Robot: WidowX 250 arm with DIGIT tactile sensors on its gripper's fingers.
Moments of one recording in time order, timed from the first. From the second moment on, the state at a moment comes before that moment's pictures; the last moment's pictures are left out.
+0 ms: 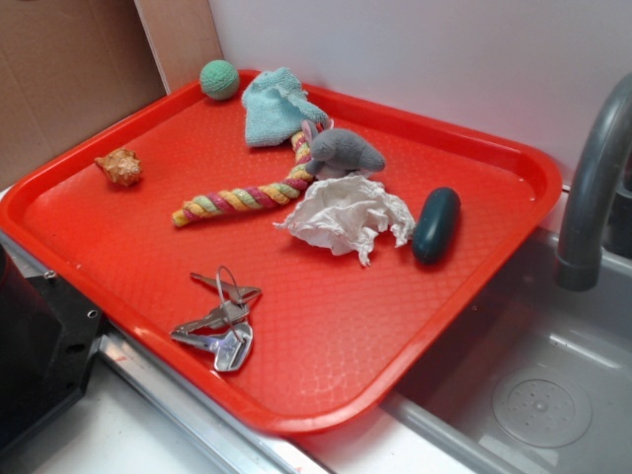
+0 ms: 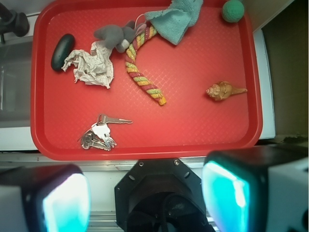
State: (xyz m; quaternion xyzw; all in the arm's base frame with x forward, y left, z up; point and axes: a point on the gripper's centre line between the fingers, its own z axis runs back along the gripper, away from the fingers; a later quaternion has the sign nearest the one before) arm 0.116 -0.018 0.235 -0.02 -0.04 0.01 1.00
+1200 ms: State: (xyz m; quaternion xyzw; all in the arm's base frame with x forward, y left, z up) arm 0.142 0.109 0.125 0.02 -0.09 0.37 0.92
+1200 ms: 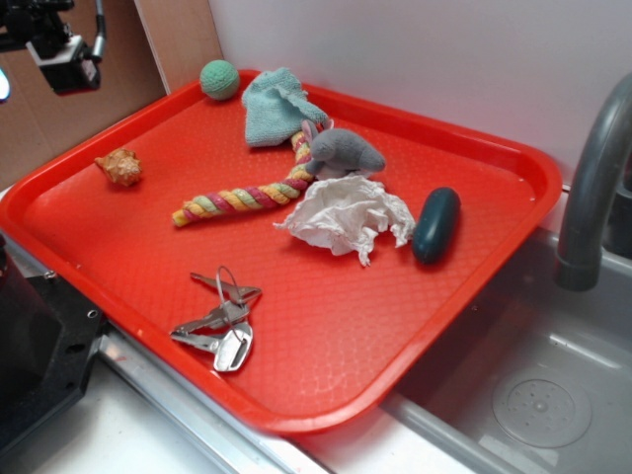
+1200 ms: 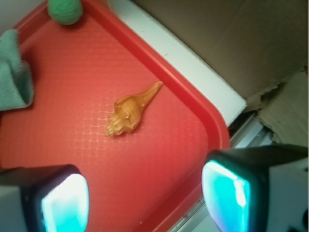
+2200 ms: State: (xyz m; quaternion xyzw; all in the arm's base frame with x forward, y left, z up) arm 0.199 0.116 0.034 0.05 -0.11 0.53 0.84
